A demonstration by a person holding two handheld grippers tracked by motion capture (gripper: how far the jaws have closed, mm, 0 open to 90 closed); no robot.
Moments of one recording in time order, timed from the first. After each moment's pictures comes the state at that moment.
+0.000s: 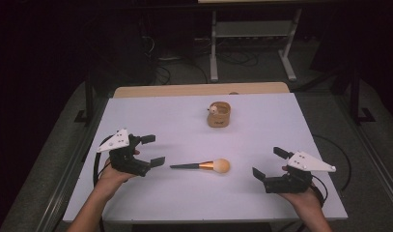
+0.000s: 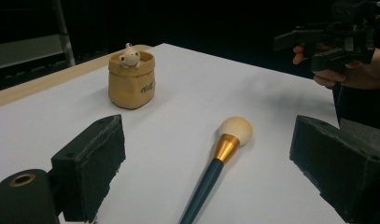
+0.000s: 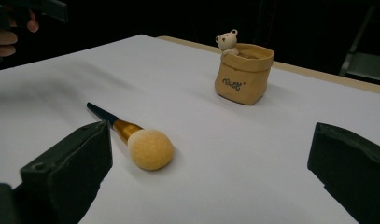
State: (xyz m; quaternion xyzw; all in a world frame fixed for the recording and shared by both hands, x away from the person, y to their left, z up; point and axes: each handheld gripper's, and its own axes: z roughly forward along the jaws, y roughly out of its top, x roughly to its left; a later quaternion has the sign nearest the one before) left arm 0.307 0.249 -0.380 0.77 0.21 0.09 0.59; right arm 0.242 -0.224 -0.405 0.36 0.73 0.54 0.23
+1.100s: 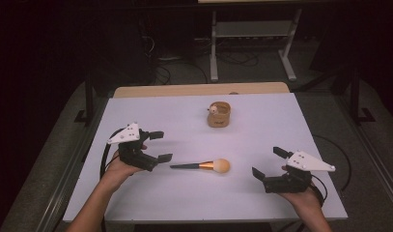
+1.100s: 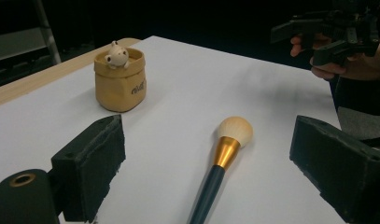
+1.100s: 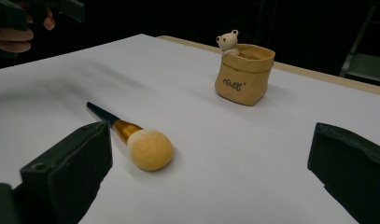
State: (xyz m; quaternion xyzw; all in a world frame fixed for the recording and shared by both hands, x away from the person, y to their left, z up) left arm 0.326 0.230 -0.377 0.79 0.19 0.08 0.58; right arm 0.242 -0.223 -0.405 0.36 0.73 0.54 0.23
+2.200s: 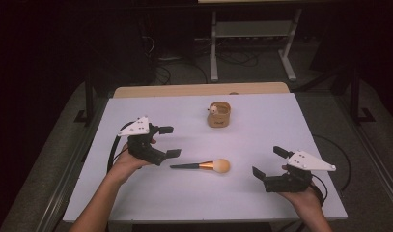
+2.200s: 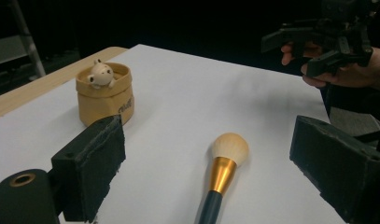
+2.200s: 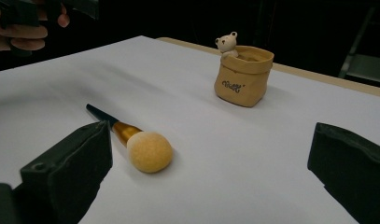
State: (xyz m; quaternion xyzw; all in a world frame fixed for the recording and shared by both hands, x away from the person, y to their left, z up) left arm 0.342 0.207 -0.369 0.80 0.16 0.06 0.58; right arm 0.243 -0.224 -0.404 0.36 0.73 0.54 0.23
